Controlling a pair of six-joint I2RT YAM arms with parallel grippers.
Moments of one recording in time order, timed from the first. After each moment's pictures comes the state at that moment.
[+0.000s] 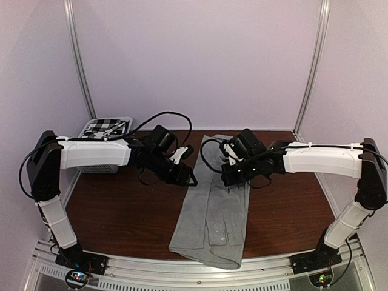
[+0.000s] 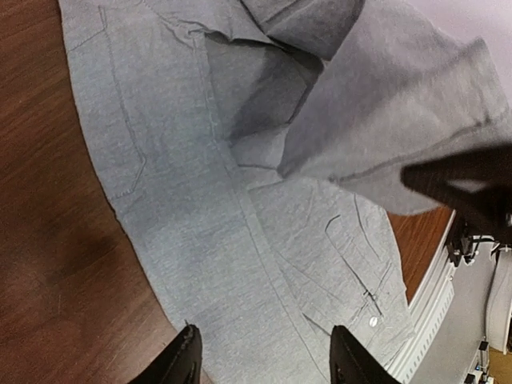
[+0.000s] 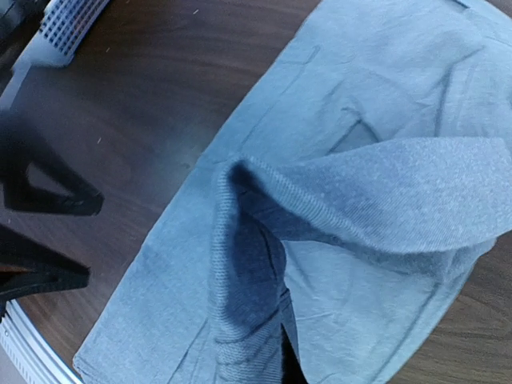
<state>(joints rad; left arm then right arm) -0.80 1.80 1.30 -0.40 0.40 -0.38 0.83 1.60 1.17 -0.45 0.07 0.47</state>
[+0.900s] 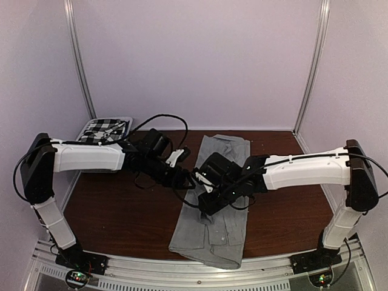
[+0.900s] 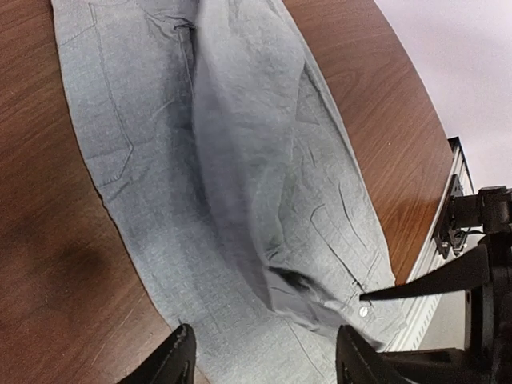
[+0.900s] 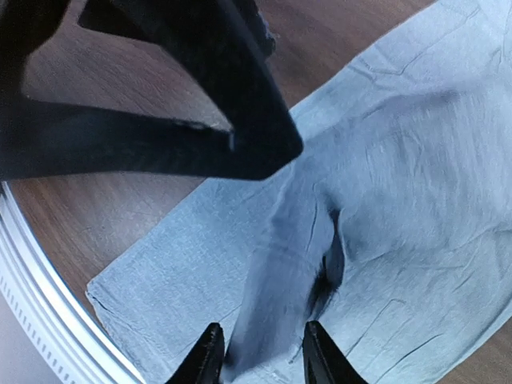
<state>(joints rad) -0.79 1.74 1.19 -0.32 0.44 -0.39 1.08 1.71 1.26 -0.56 0.07 0.45</state>
